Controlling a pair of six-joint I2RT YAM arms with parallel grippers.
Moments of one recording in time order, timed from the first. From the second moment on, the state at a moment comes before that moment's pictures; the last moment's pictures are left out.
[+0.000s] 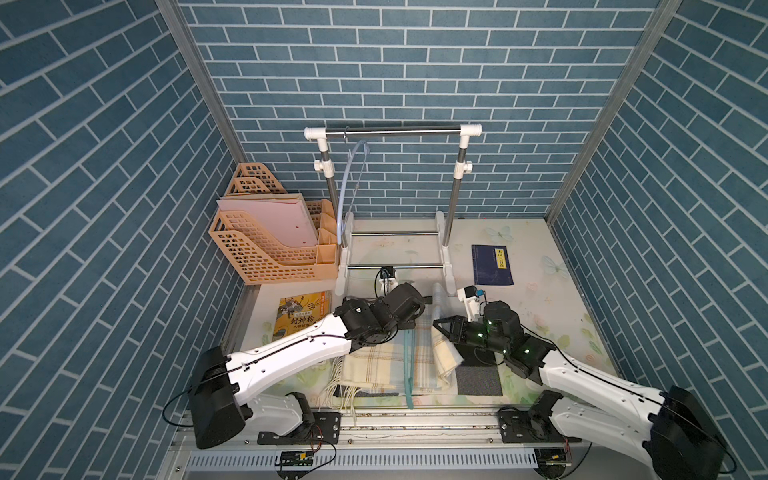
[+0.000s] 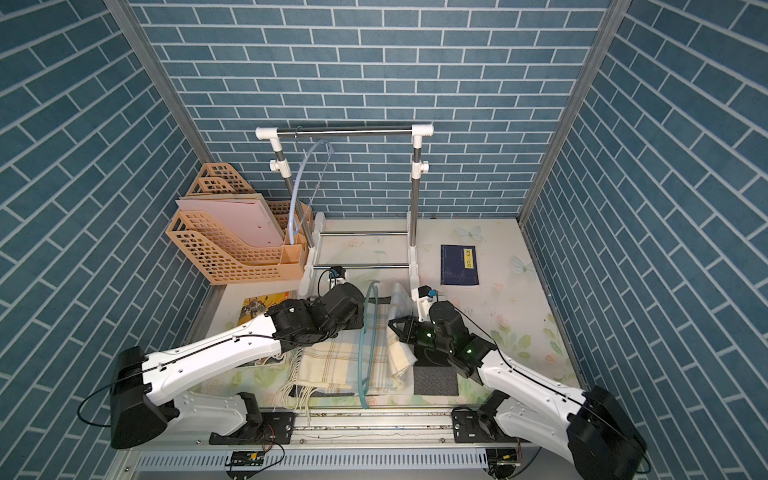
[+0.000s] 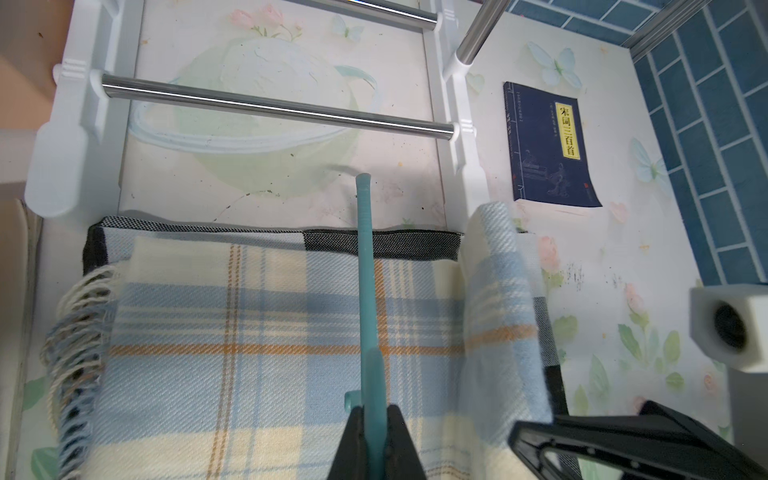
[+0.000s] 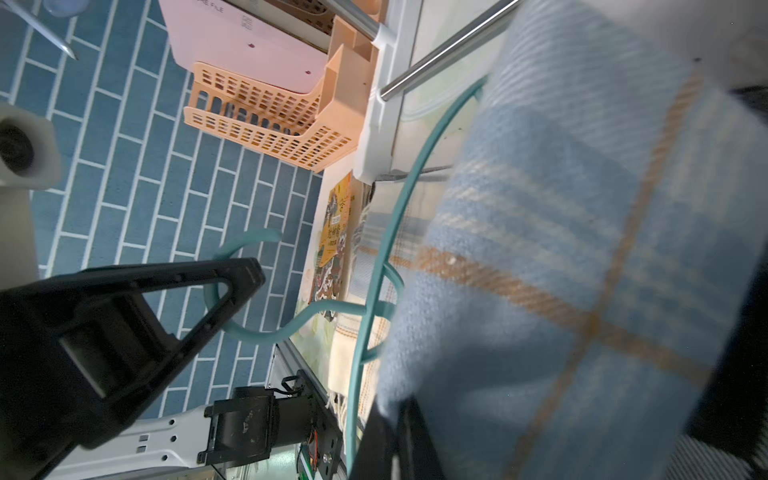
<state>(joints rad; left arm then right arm) -1.02 1.31 1.10 -0.69 -0.39 -0.92 0.81 1.06 0.42 0.22 -0.33 0.94</state>
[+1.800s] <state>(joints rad) -0.91 1.02 0.75 -0.30 -0.12 -0.98 0.89 1.74 0.52 0.83 -0.47 1.11</state>
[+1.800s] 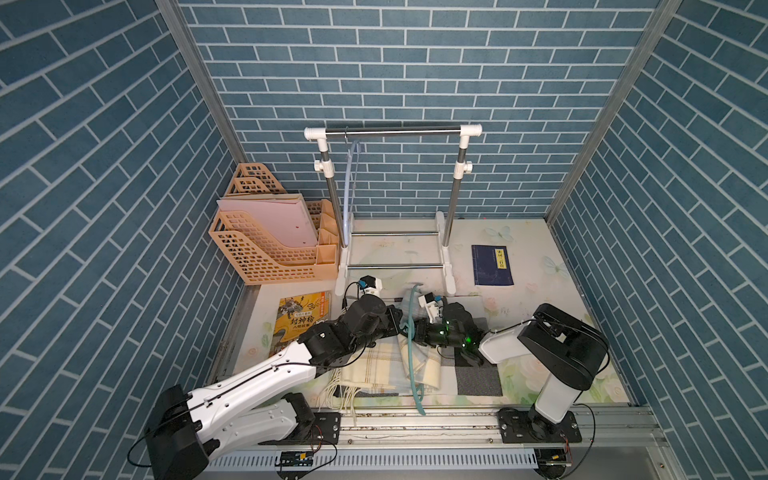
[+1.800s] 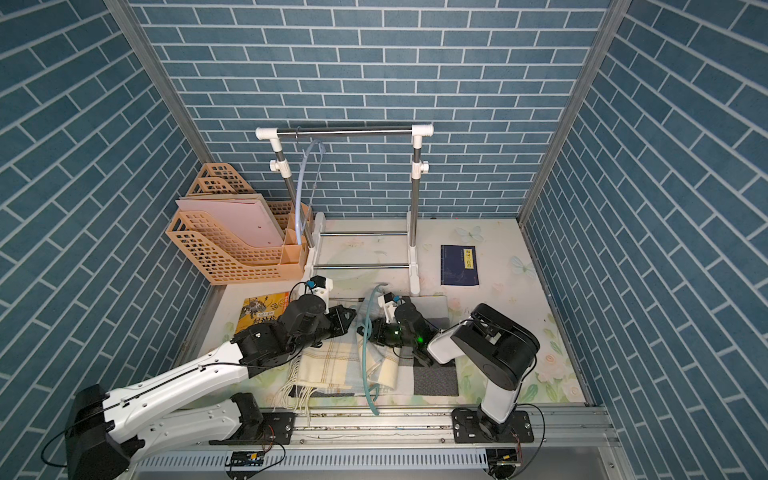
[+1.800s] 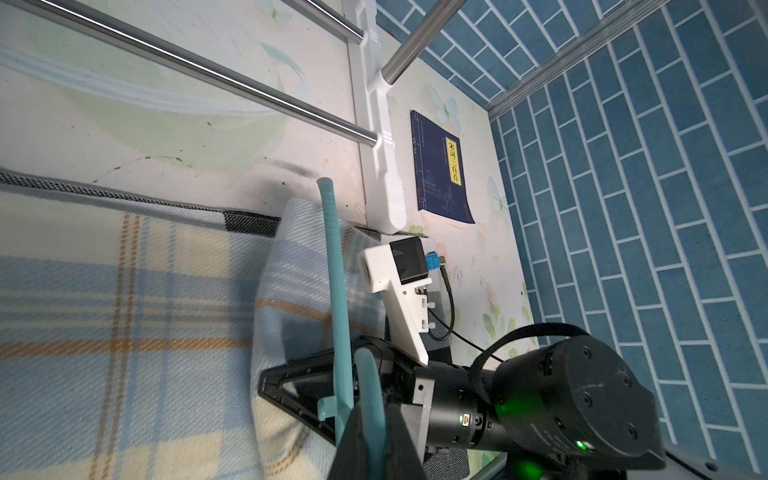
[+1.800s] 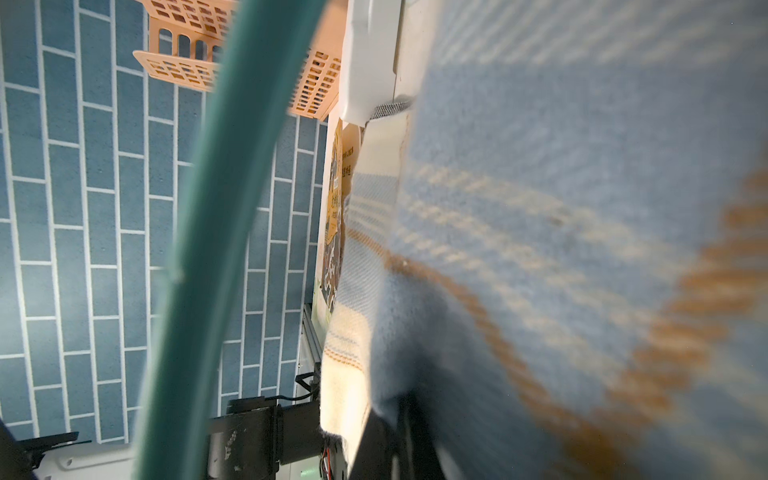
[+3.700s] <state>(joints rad) -0.94 1.31 1.04 -0.49 -0.18 -0.87 1.18 1.12 0.48 0.16 0.18 0.87</state>
